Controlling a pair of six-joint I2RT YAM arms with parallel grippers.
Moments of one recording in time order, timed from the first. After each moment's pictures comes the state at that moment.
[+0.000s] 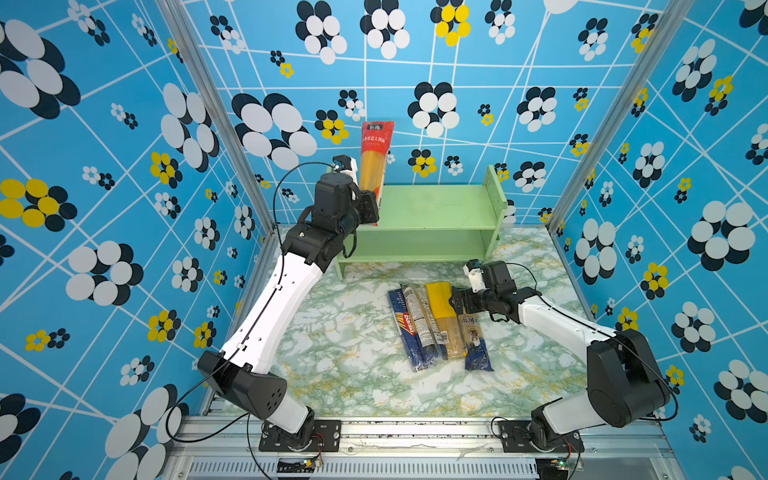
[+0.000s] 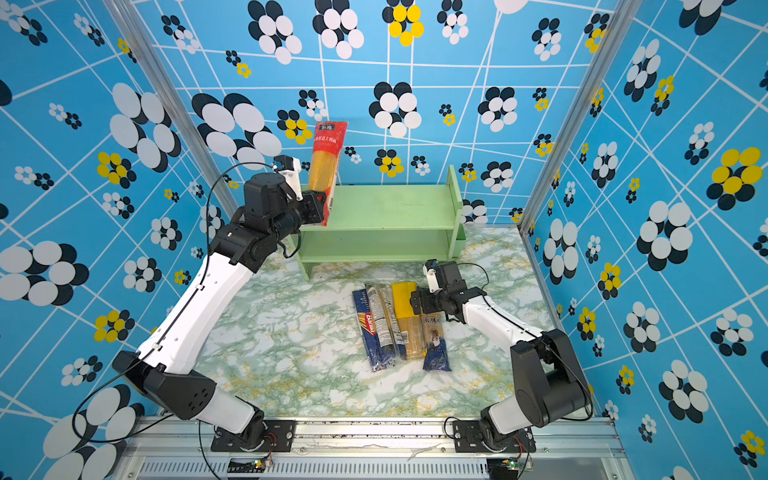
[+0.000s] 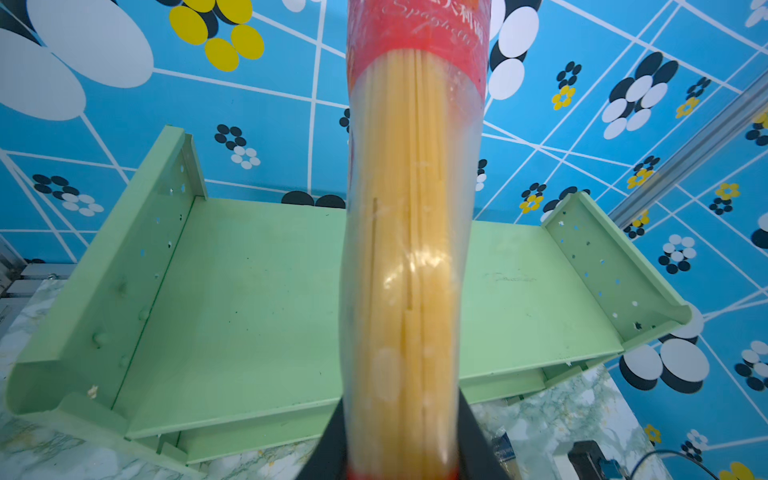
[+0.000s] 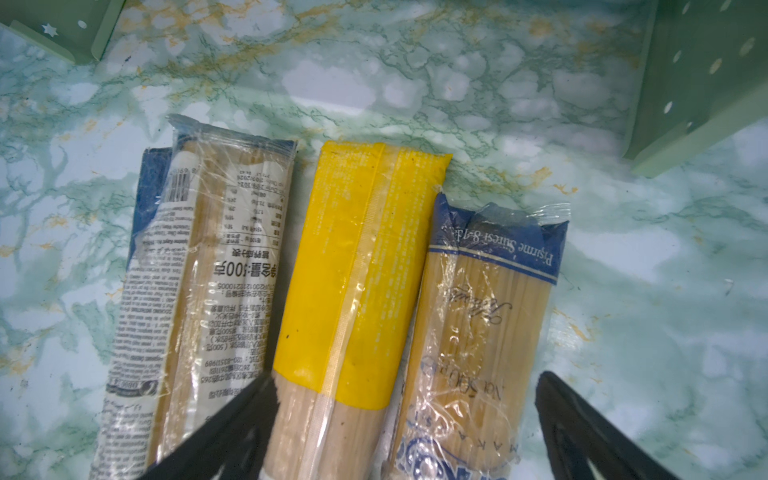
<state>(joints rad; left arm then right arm) -0.41 1.60 1.87 -0.55 -0.10 -0.37 0.36 1.50 0.91 -0.32 -0.11 0.13</state>
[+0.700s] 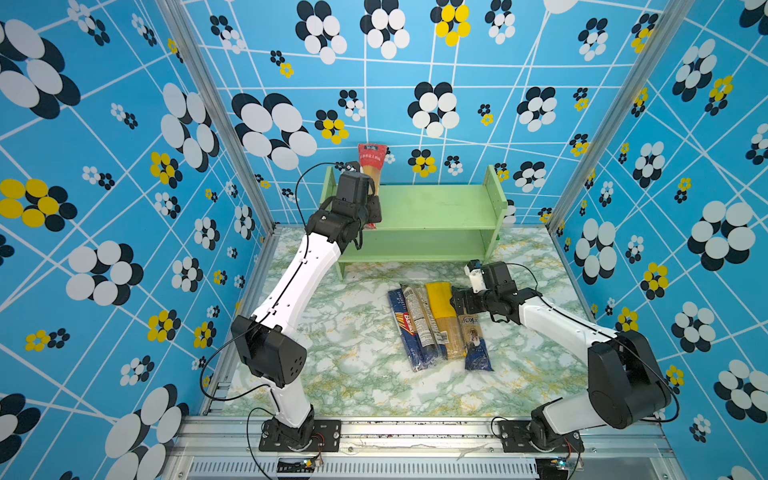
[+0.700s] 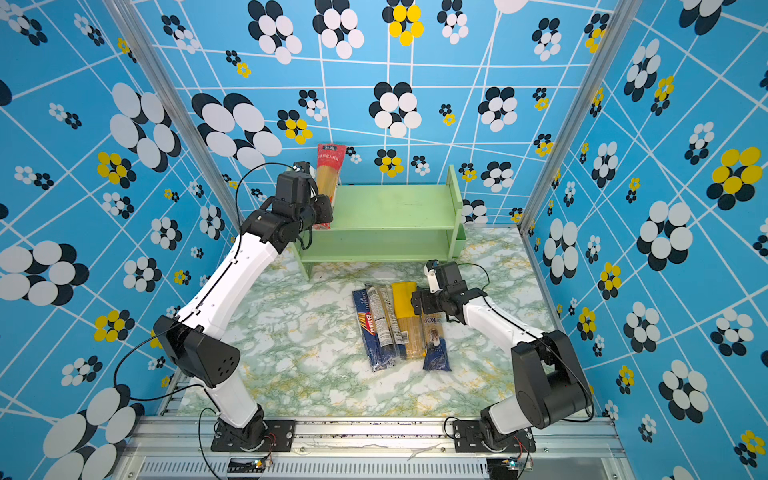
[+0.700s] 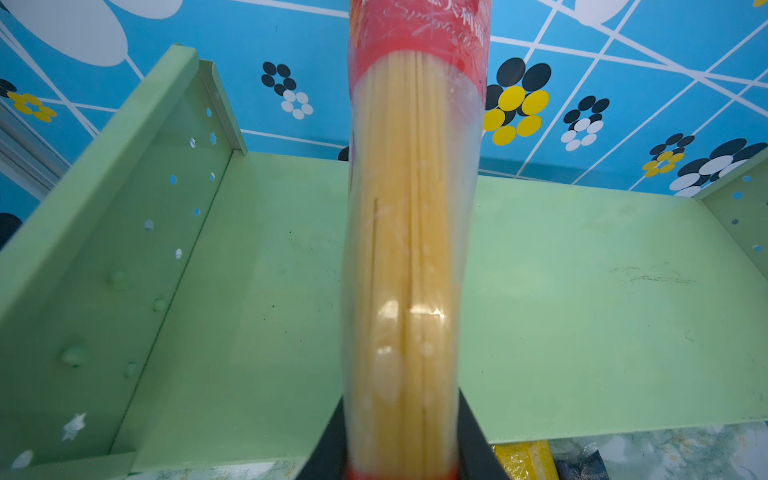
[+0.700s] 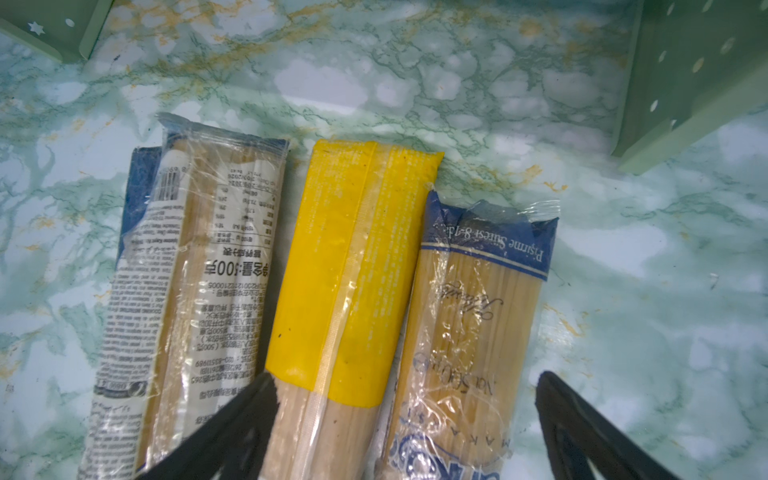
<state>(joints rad) -0.40 1.77 1.97 -0.66 -0.24 -0.33 0.36 1.49 0.90 -0.31 -0.09 0.13</state>
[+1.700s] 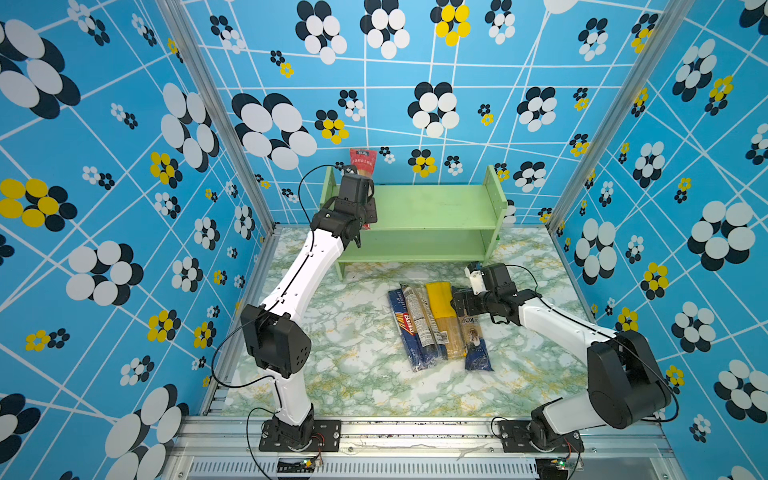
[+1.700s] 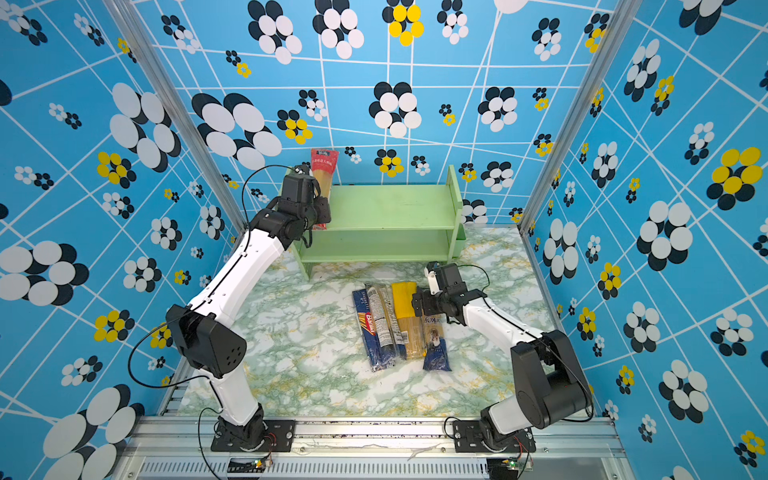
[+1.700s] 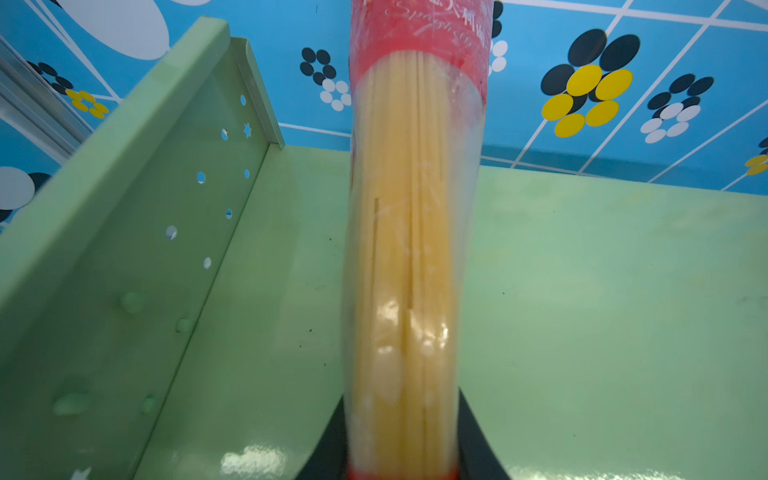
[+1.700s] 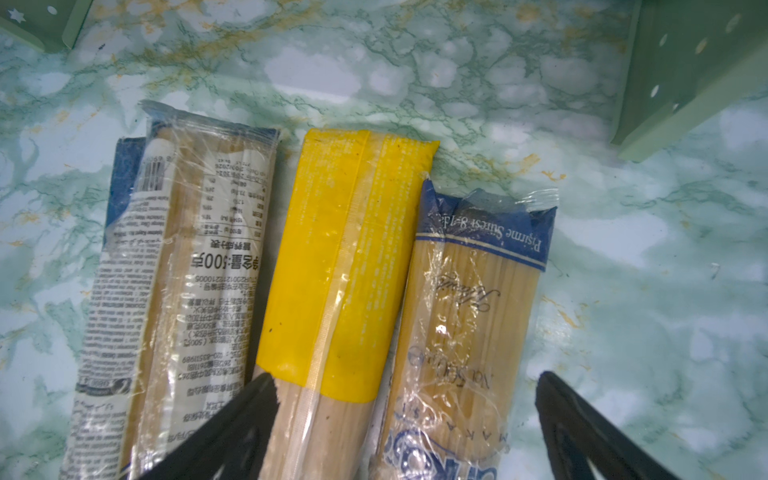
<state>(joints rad) -0.37 1.83 1.95 -0.62 -0.29 -0.30 0.36 1.49 0.88 -0.31 -0.08 0.13</state>
